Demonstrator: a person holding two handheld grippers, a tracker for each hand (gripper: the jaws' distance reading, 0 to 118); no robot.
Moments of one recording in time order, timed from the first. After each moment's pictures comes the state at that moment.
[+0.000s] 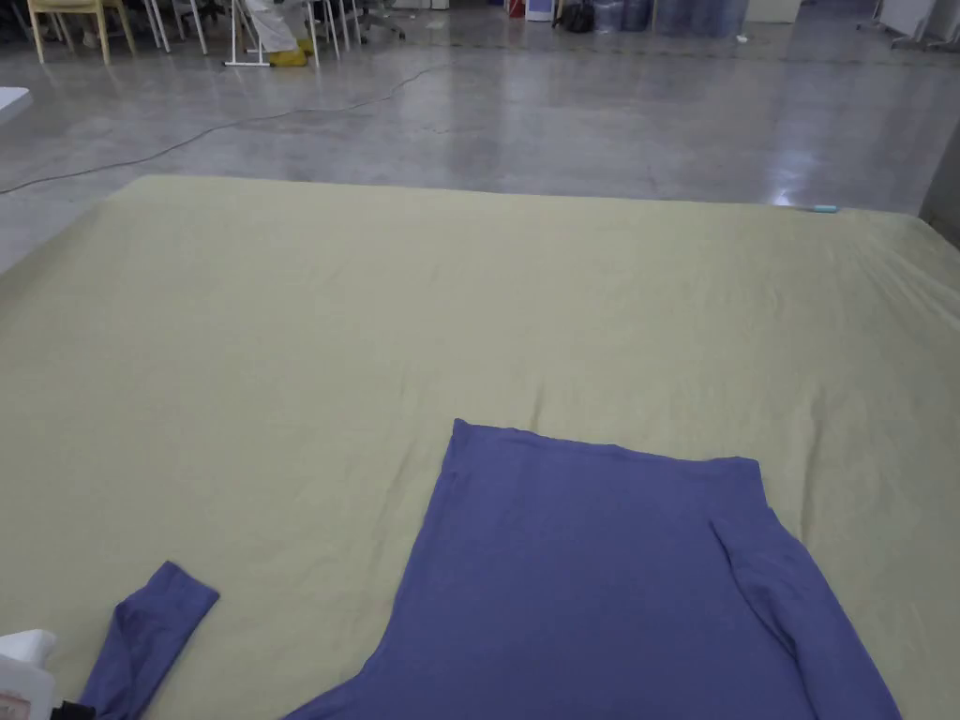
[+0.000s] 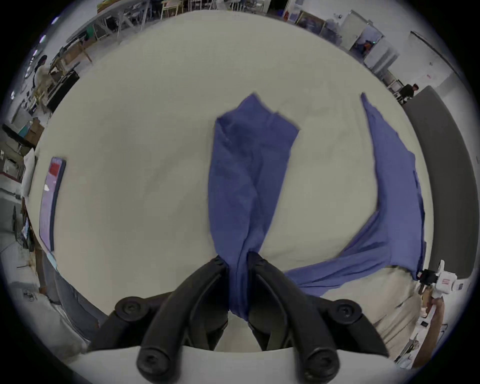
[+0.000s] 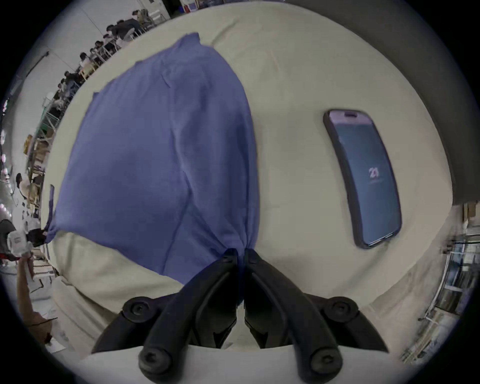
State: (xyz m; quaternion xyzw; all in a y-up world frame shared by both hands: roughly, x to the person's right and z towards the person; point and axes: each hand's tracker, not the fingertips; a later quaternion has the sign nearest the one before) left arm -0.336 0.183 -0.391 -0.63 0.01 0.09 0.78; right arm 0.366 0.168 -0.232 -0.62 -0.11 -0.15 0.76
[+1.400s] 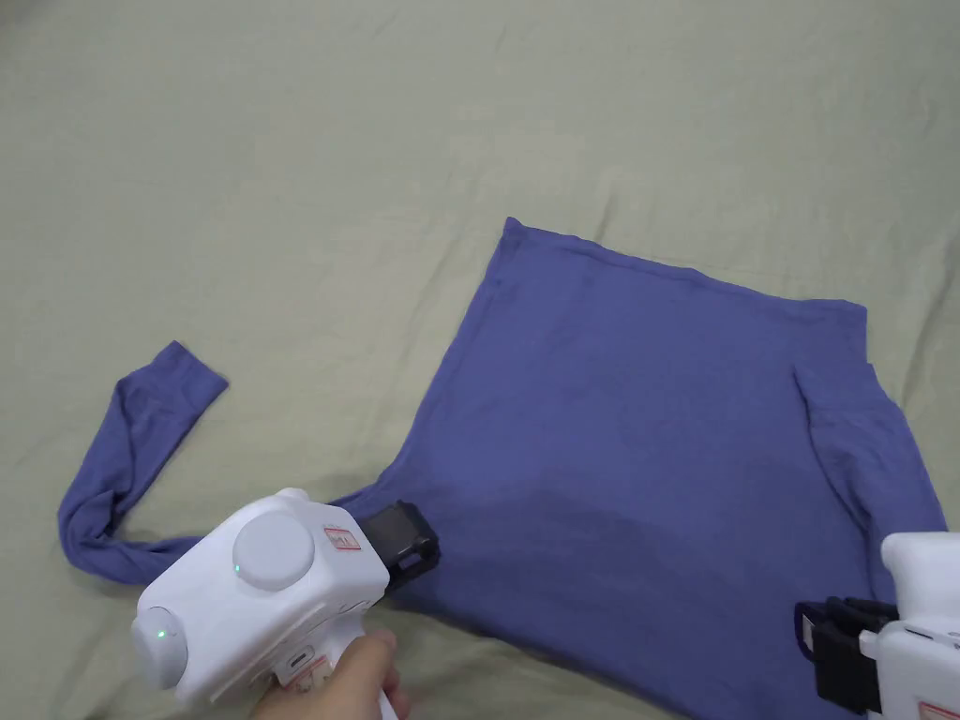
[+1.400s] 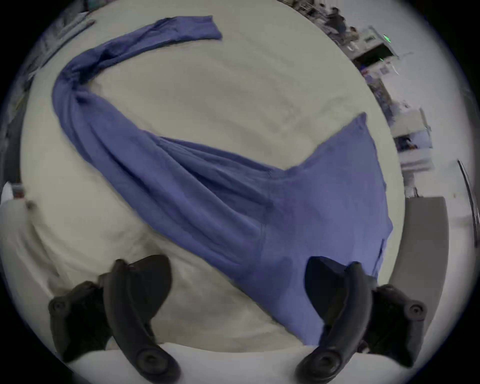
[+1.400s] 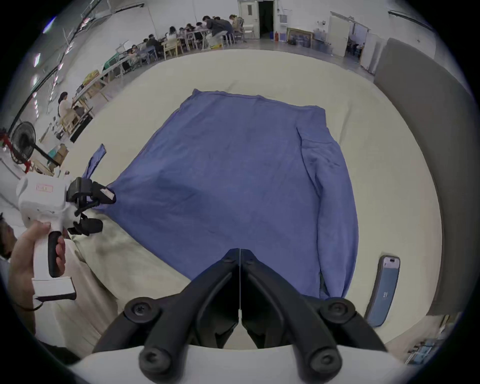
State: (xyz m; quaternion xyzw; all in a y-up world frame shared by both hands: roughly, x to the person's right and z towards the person) left arm -0.105 0.162 -0.361 -0.58 0.17 0.36 0.71; right arm 0.247 0.255 -0.311 -0.53 0.06 0.01 0.85
